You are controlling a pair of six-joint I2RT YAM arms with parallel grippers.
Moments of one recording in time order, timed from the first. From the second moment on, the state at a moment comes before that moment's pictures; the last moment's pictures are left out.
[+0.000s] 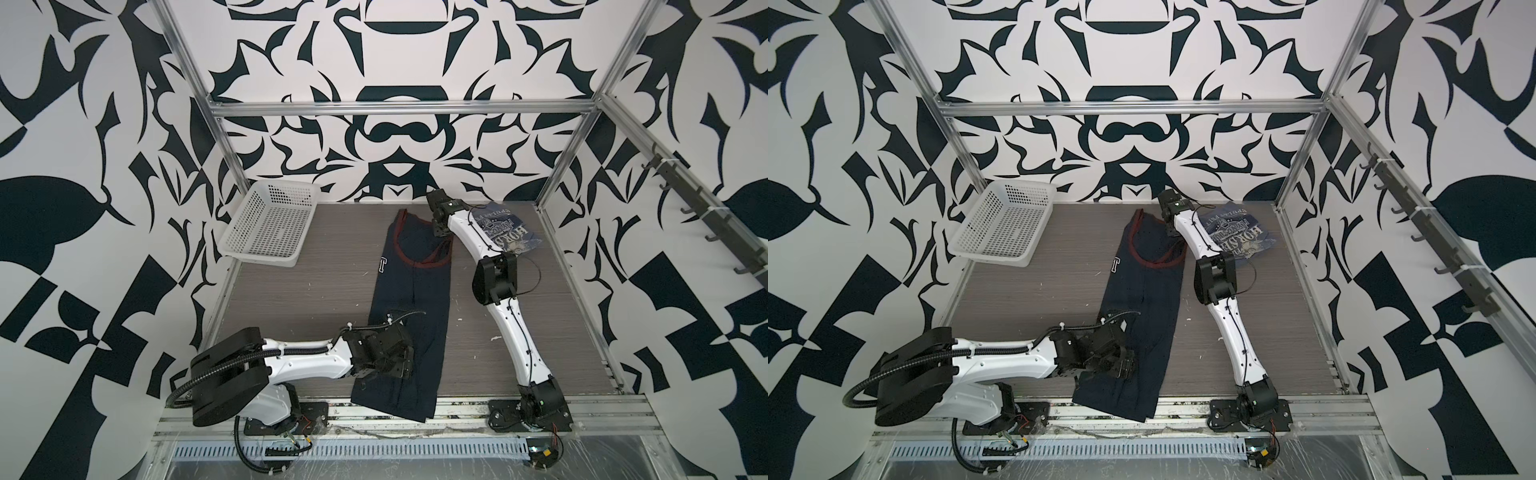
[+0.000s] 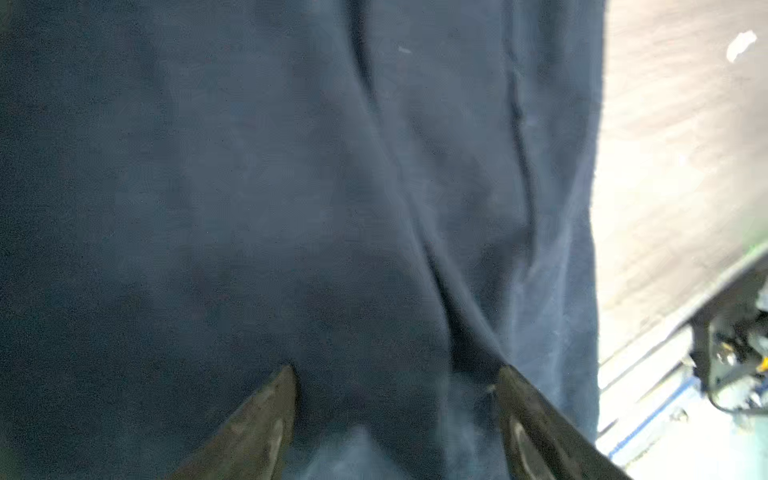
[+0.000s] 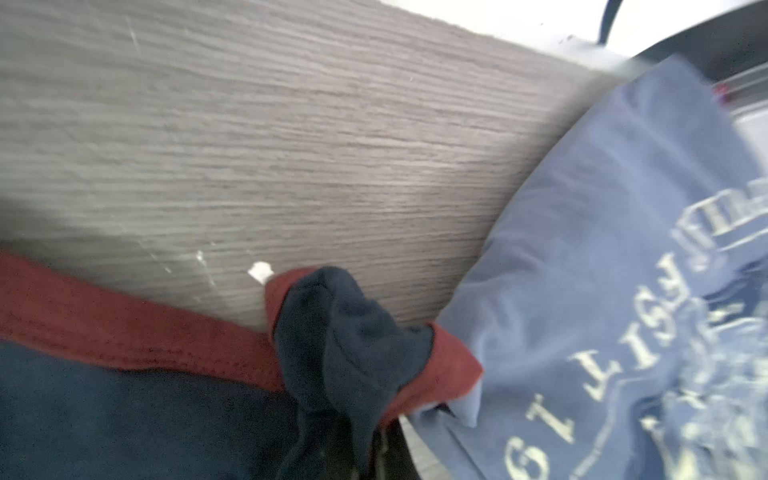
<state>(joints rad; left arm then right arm) -1.22 1.42 0.64 -0.27 0.01 -0.92 0.32 2.78 2.70 -1.07 0.49 0.16</state>
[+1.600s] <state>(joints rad) -1.27 1.38 0.62 -0.28 -0.01 -0.94 0.28 2.71 2.65 -1.04 0.07 0.23</state>
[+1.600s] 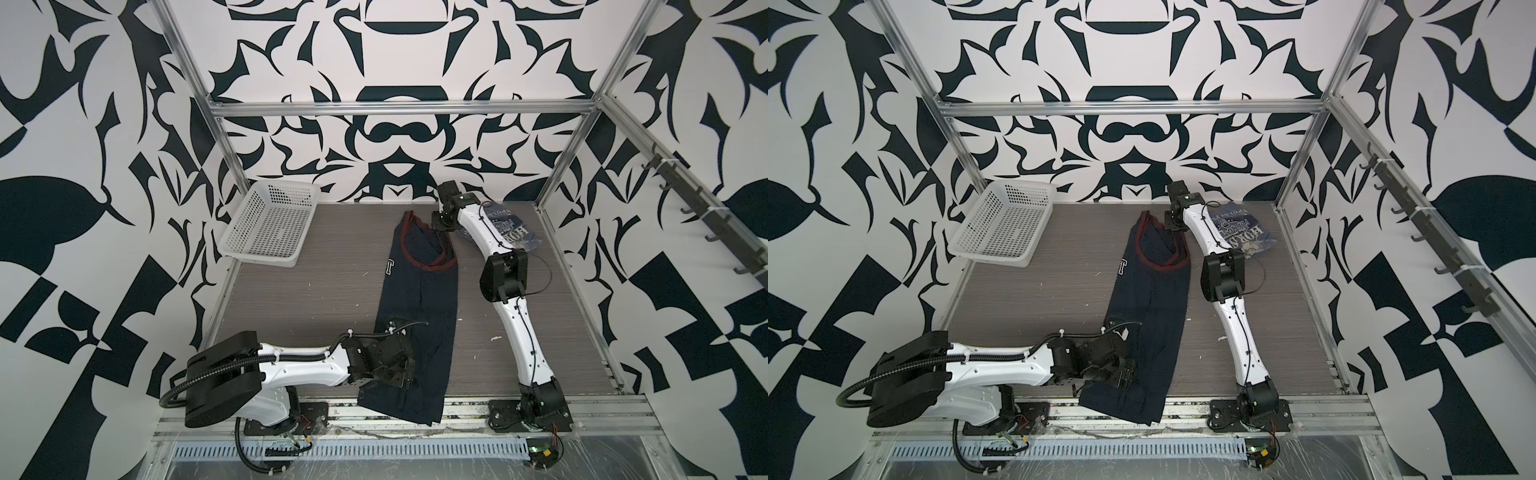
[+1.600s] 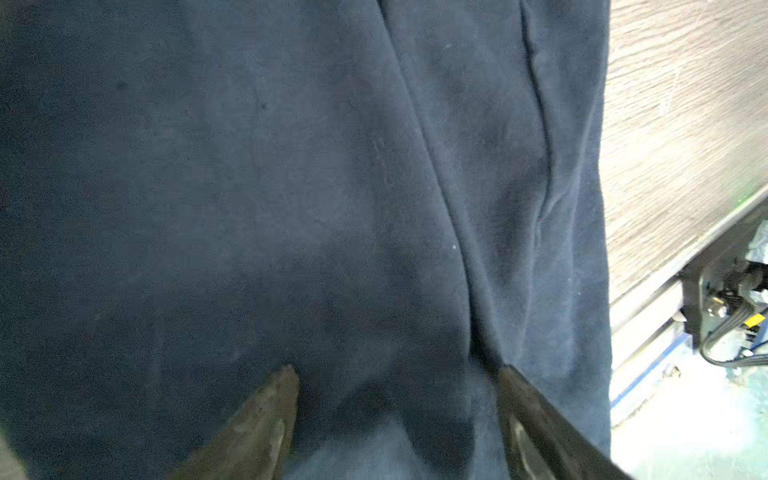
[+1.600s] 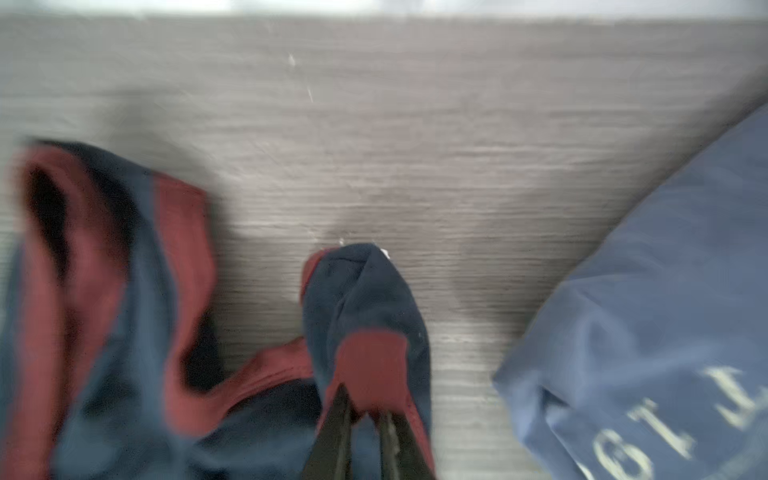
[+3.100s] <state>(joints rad) -1.20 1.08 0.58 -0.46 -0.15 -0.97 0.22 2.37 2.46 -0.98 -0.12 0.26</state>
